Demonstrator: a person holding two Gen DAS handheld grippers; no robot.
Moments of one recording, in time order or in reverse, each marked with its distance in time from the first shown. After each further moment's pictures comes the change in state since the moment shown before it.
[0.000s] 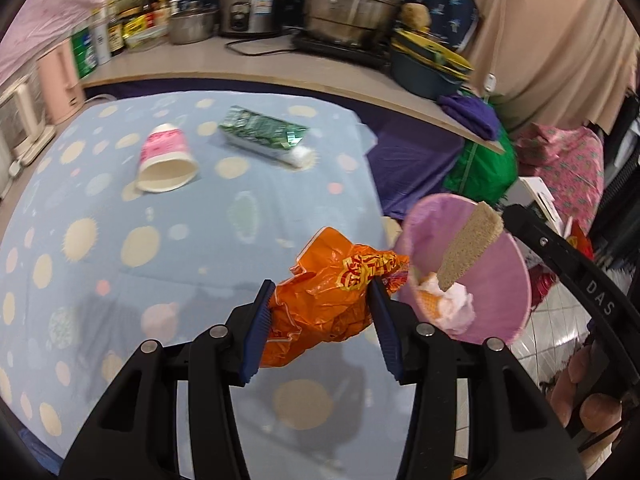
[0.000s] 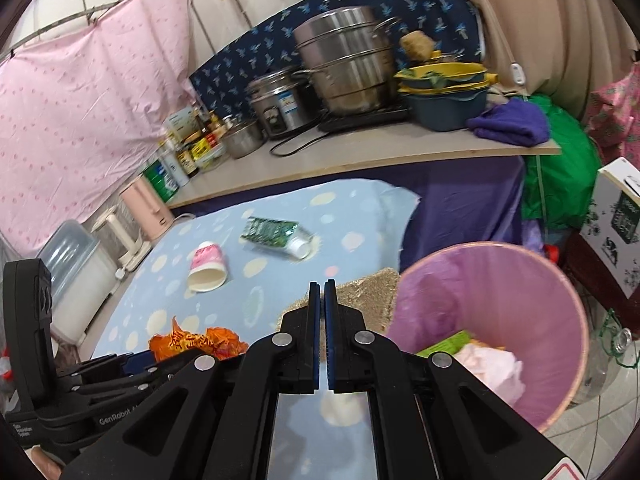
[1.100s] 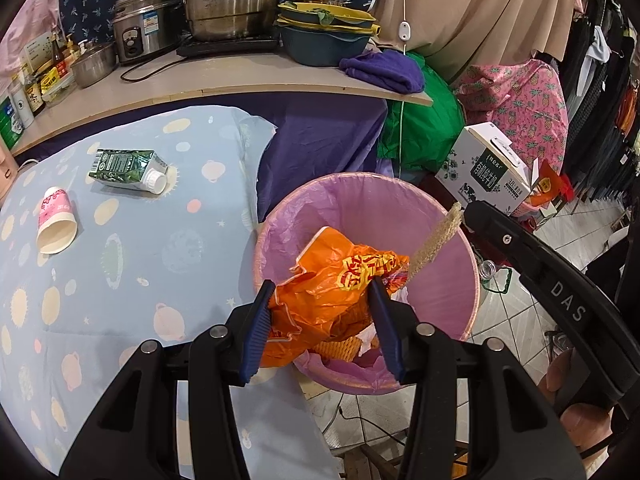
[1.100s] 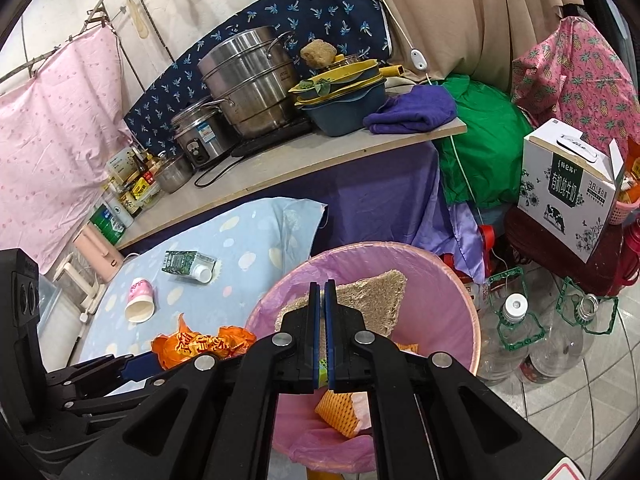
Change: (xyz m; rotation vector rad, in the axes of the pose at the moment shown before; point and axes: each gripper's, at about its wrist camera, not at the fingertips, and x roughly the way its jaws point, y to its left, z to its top) left arm 0.054 -0.130 0.010 0.210 0.051 -0.076; right arm -0.023 -0.113 -0.005 0.158 -0.041 -0.134
